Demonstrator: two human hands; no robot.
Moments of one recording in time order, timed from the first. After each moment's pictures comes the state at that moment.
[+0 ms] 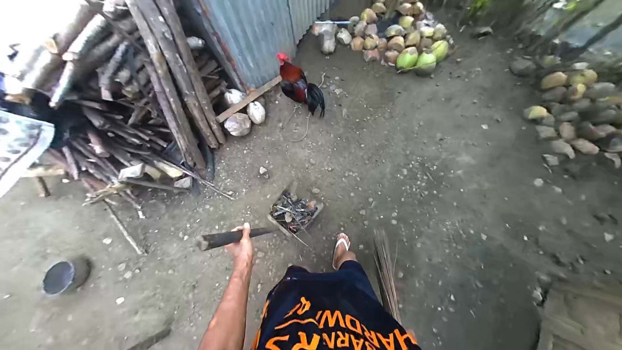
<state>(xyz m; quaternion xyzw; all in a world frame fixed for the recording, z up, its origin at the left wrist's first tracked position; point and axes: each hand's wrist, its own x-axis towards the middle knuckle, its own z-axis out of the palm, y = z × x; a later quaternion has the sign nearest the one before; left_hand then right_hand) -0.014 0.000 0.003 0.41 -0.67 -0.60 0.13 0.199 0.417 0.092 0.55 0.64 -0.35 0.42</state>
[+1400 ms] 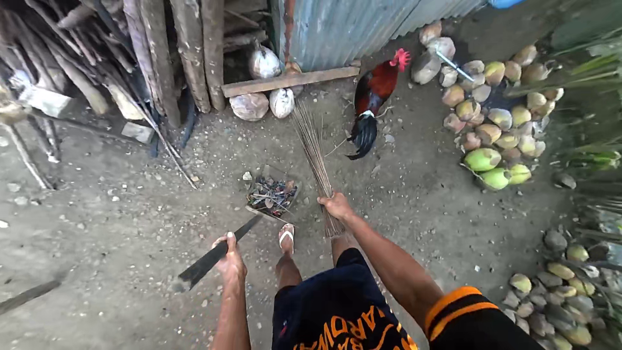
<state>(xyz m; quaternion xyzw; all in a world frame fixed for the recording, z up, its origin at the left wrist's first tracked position) -0.429 0.009 -0.112 0.67 -0.48 -0.51 0.25 -0.708 0.192 -0.104 0.04 0.82 -0.26 0.51</state>
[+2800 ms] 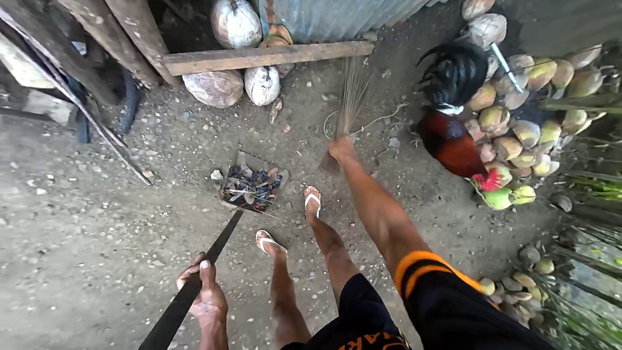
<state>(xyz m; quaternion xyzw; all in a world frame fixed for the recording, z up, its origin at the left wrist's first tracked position) -0.545 0.029 -0.146 0.68 -0.53 -0.45 0.23 -0.982 0.104 -0.263 0.08 0.88 -0.10 0.45</state>
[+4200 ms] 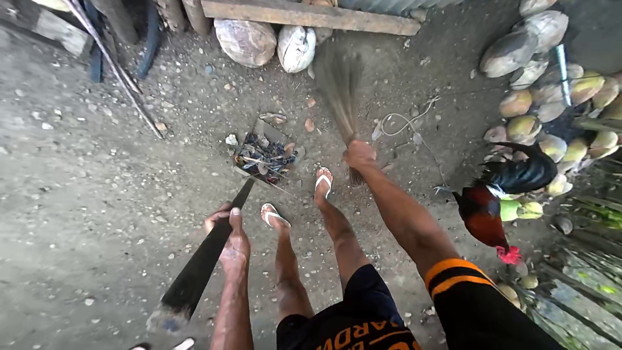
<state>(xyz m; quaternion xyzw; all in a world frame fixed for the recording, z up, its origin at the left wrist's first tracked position) -0.559 0.017 -0.147 0.64 -0.57 -0.45 0.24 -0.889 0.110 -0.260 -0.14 0.85 0.18 0.48</state>
